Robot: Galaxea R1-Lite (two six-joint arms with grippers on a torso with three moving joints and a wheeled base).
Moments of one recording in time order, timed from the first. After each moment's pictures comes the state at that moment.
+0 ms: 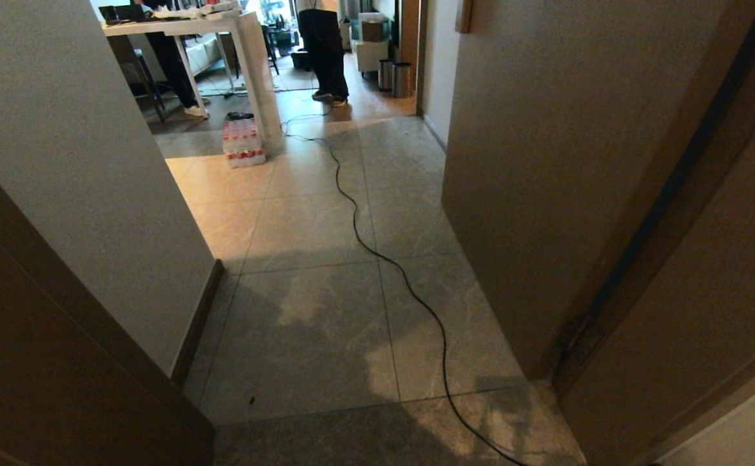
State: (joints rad) left arm 0.00 0.00 0.00 -0.02 0.00 0.03; right arm 0.00 0.00 0.00 0.00 -0.01 0.00
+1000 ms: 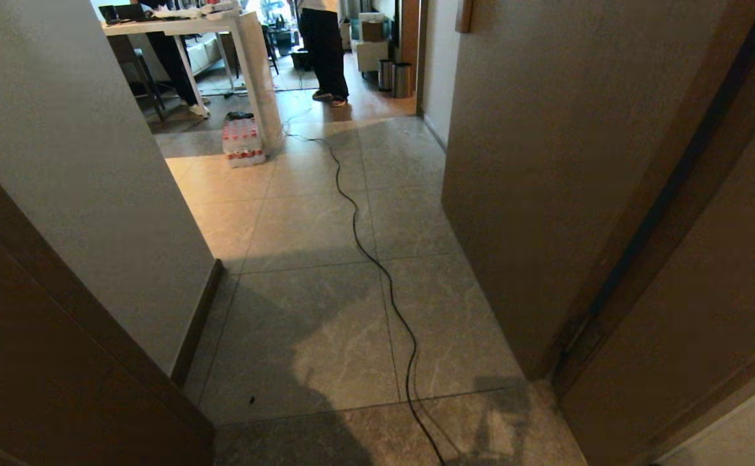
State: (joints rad) left arm 0.00 0.00 0.00 -0.02 0.00 0.05; right arm 0.00 0.00 0.00 0.00 -0.01 0.00
